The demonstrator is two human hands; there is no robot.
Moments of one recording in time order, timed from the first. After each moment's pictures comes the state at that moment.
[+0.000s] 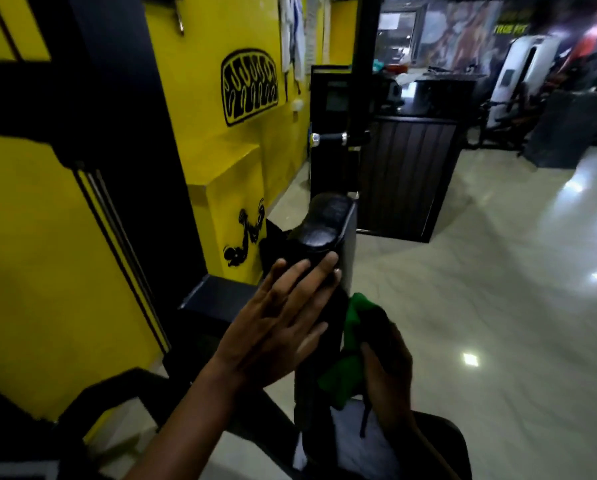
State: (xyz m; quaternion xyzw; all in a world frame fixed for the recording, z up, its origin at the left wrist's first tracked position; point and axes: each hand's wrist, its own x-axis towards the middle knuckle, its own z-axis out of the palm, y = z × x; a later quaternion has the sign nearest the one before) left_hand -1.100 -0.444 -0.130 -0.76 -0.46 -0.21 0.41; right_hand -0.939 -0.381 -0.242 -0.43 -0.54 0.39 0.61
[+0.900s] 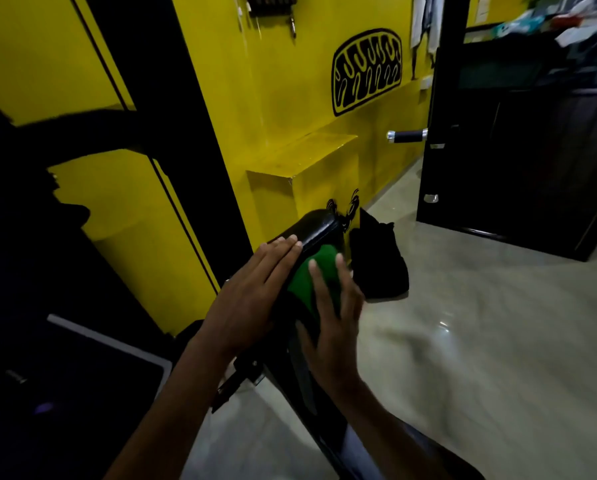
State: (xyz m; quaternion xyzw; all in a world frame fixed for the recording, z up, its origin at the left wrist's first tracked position) left_hand -1.031 -0.436 -0.066 -0.66 -0.70 -0.13 0.26; right_hand -0.930 -0.351 -0.148 -0.20 -0.77 0.23 0.56
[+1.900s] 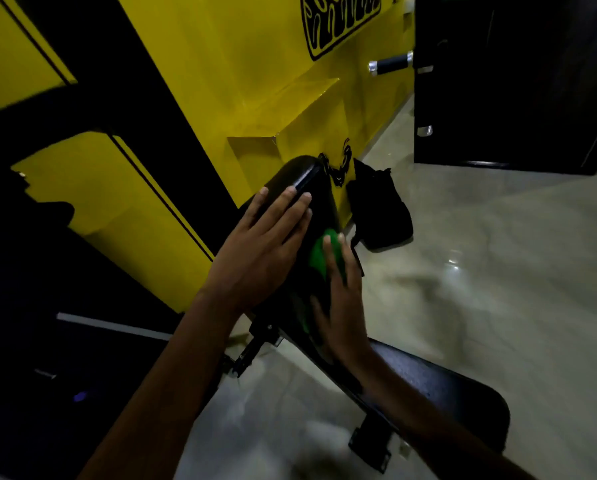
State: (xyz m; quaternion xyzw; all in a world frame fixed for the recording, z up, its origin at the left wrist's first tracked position) left_hand -1.028 -0.411 -0.064 -0.68 -0.60 0.10 0.40; right_hand -0.923 -0.362 -0.201 -0.25 -0.76 0.33 0.50
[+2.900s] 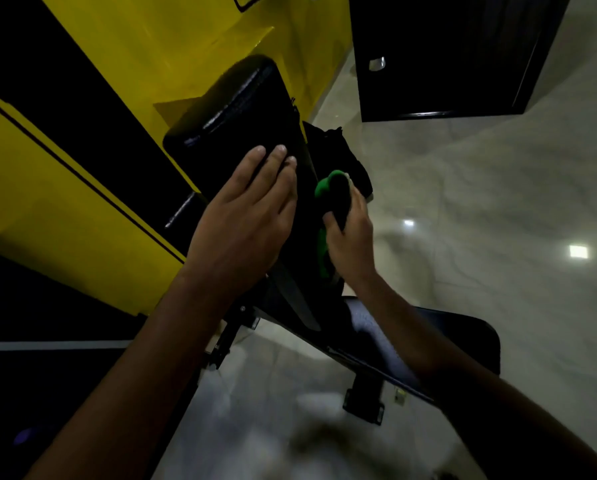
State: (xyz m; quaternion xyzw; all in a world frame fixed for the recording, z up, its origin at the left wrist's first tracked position) left_hand -1.024 -0.406 -0.118 -0.72 -0.54 0.10 0.43; right_hand -0.935 -0.312 -0.243 -0.41 -0.61 0.46 0.50
